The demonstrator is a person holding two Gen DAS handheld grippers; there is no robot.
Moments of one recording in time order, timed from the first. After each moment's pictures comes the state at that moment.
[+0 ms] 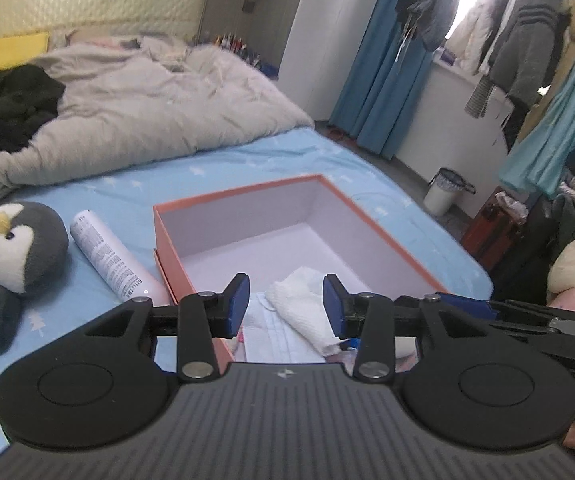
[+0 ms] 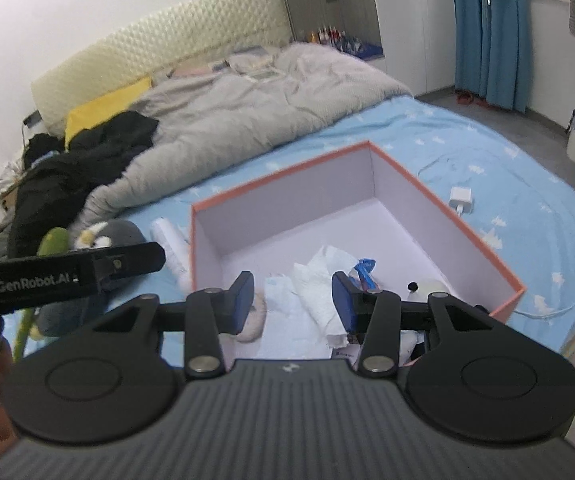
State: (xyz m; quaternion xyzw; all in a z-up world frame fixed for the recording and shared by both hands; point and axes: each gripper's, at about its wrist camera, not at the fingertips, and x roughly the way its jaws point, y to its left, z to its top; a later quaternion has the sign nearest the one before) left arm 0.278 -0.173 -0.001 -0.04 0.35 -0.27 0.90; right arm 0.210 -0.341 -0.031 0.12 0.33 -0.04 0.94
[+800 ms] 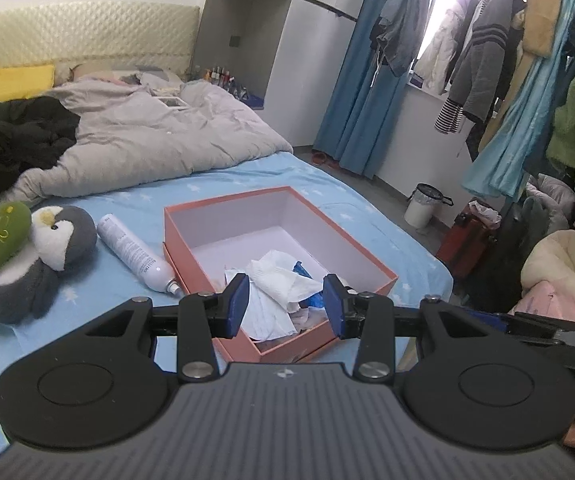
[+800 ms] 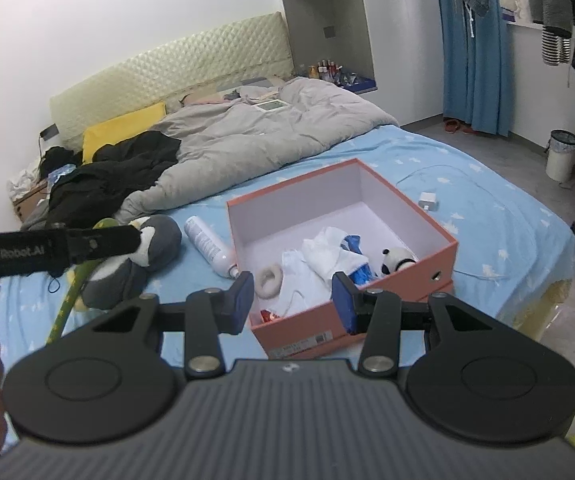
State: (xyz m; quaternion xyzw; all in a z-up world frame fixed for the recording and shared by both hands) left arm 0.103 -0.113 0.076 -0.03 0.31 -0.28 0.91; right arm 0.061 -0.304 0.019 0.11 0.29 -0.05 0.95
